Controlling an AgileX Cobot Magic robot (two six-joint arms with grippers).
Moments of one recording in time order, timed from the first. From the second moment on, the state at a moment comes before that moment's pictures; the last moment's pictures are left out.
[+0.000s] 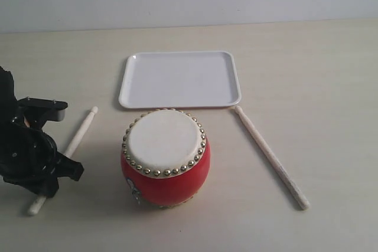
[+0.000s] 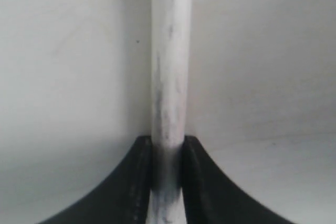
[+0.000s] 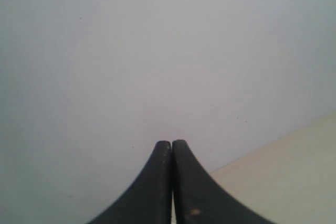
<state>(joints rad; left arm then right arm) -0.35 1.76 -0.75 -0.08 0.65 -0.01 0.05 0.01 -0.01 0.34 -0.09 0.14</state>
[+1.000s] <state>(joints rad) -0.35 1.42 -0.75 0.02 0.65 0.07 0.34 1.30 -0.83 0.03 0.99 -0.13</state>
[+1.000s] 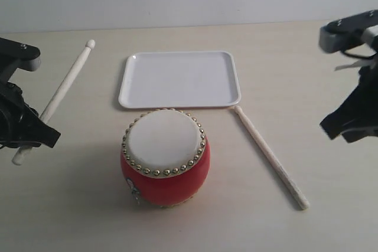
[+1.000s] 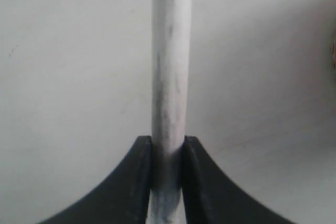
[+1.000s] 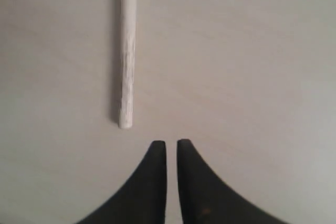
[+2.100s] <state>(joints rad) -0.35 1.41 -0.75 0.02 0.65 0.06 0.51 1.81 -0.82 -0.02 0.64 0.01</state>
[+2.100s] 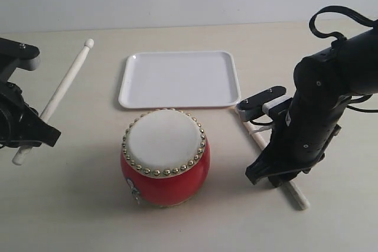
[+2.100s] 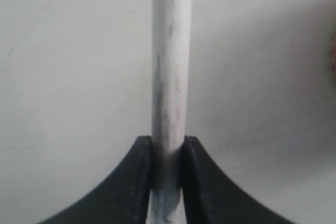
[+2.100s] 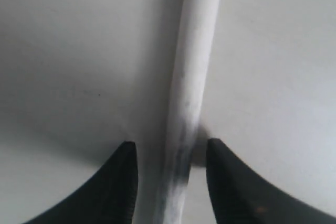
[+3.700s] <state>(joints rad) -0.62 0.84 -0.57 -0.05 0.90 0.41 0.72 1.13 -0.80 0.01 1.20 -0.12</state>
